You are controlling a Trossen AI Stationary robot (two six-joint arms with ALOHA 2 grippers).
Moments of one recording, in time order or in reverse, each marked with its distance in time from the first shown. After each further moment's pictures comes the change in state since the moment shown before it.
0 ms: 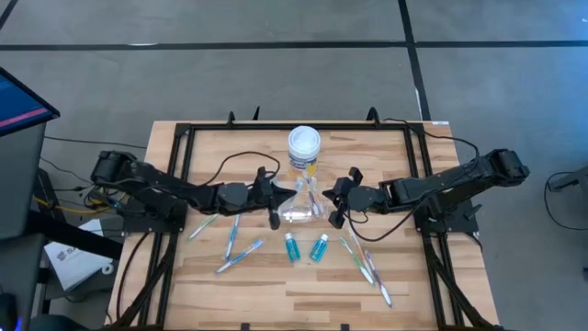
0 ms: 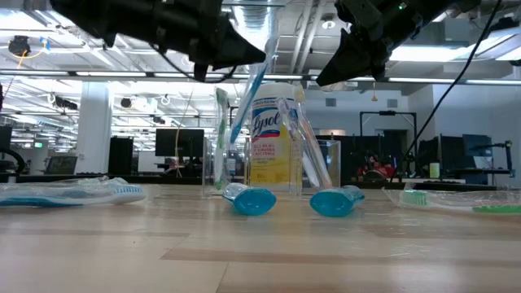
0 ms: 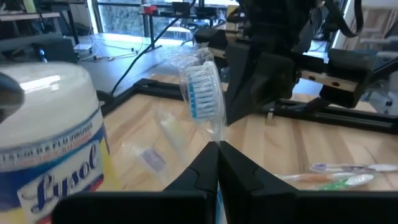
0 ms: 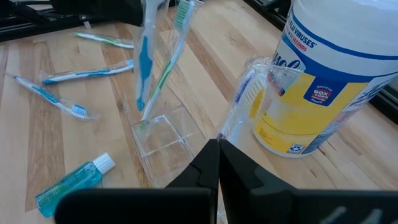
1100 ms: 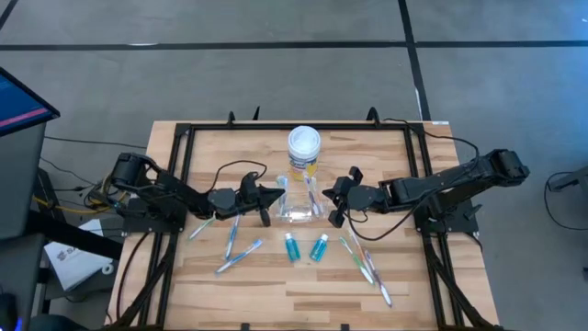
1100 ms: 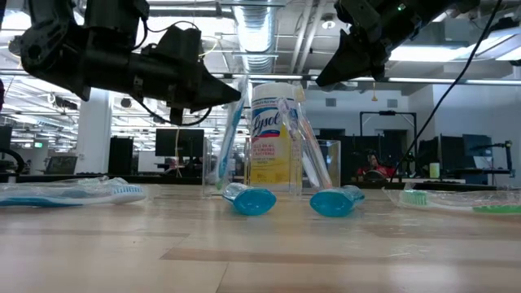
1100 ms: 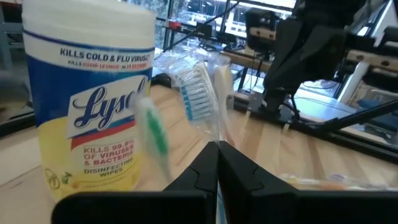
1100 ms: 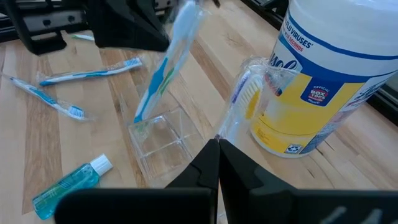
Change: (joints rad) left arm 0.018 0.172 -0.263 0.532 -0.067 -0.137; right arm -0.007 0.000 0.000 0.001 0.000 0.000
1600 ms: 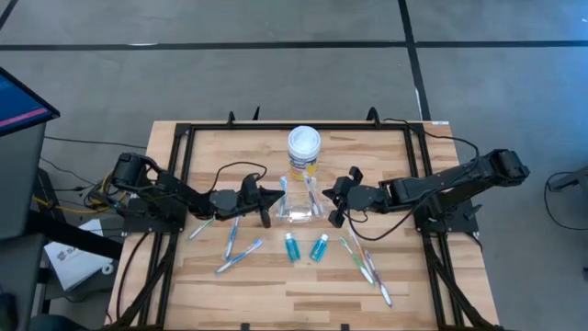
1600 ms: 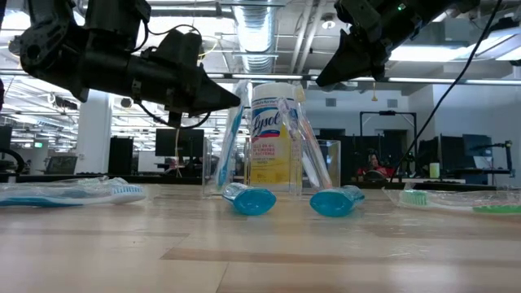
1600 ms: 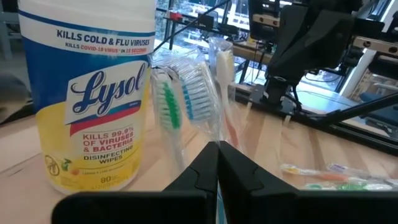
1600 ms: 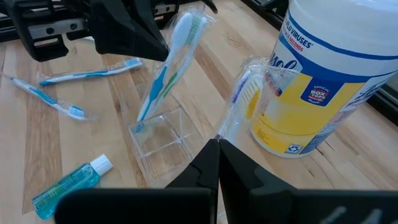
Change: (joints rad) left arm -0.007 0.000 0.000 -0.041 -0.003 -0.026; right arm 0.000 0.000 0.000 0.000 0.000 0.000
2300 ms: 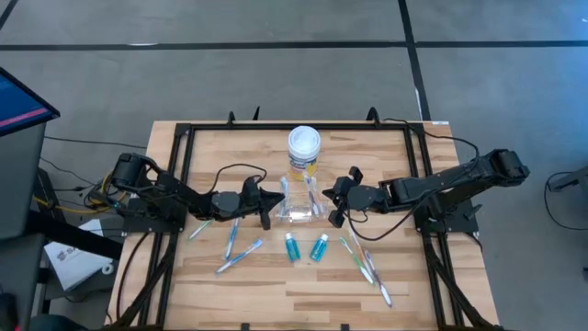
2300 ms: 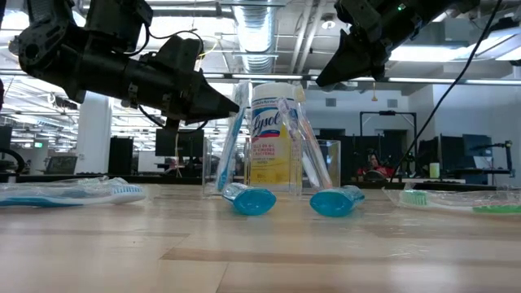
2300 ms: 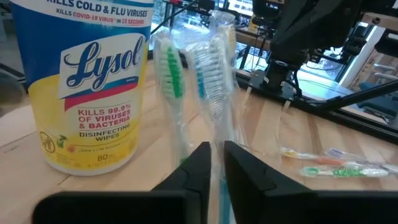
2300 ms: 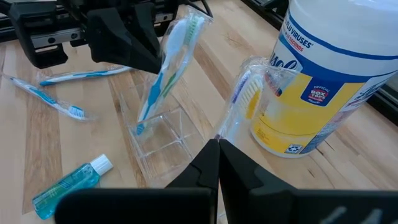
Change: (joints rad) left arm -0.014 -0.001 0.000 -0.069 0.008 -0.051; right arm 0.000 0.000 0.000 0.000 0.000 0.000
